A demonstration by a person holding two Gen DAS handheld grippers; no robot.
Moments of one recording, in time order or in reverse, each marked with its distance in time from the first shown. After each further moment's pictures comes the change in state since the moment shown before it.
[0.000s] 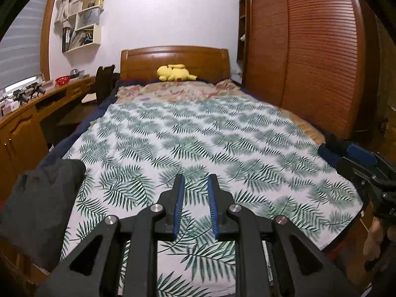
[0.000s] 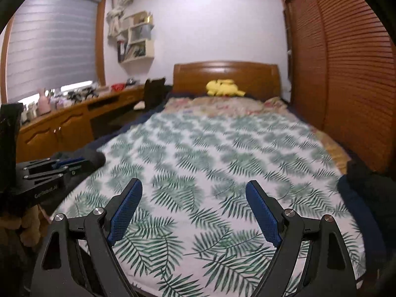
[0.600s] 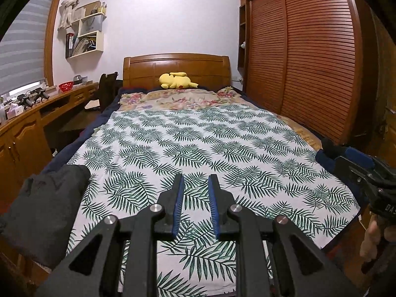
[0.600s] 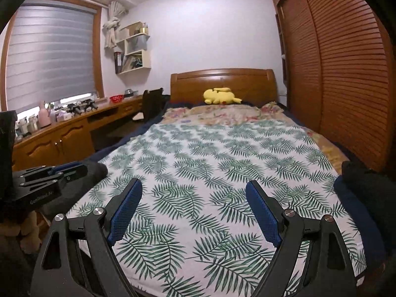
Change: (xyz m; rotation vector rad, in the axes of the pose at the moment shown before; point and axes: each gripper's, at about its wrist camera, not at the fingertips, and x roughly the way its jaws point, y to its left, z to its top) left arm -0.021 -0.006 0.002 0.000 -0.035 0.020; right arm -0.015 -0.008 0.005 0.032 -0.035 0.002
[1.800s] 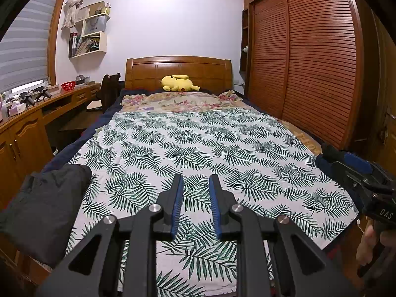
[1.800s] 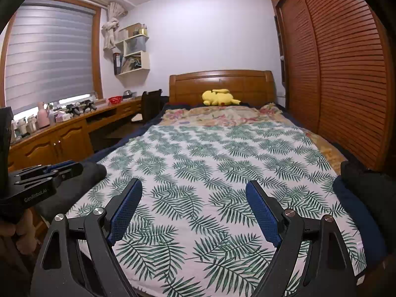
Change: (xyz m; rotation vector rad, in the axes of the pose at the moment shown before) left arm -0.006 0.001 -0.001 -0.017 -0.017 0.004; right arm 0.000 0.001 -0.002 0.002 -0.008 -0.007
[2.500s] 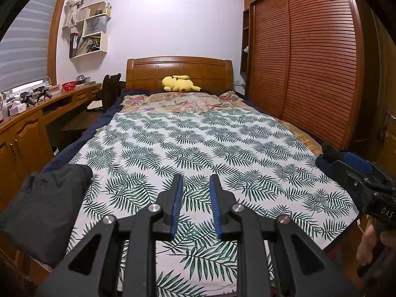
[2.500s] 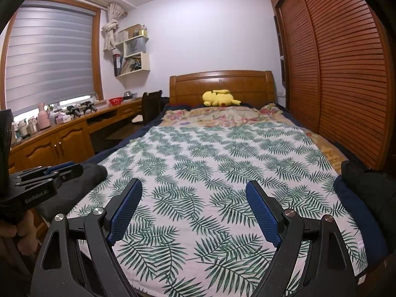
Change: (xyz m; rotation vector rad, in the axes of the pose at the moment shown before) left arm -0.001 0.000 -0.001 -0.003 -0.002 0.002; right arm 0.000 0.000 -0.001 0.001 -0.002 0.001
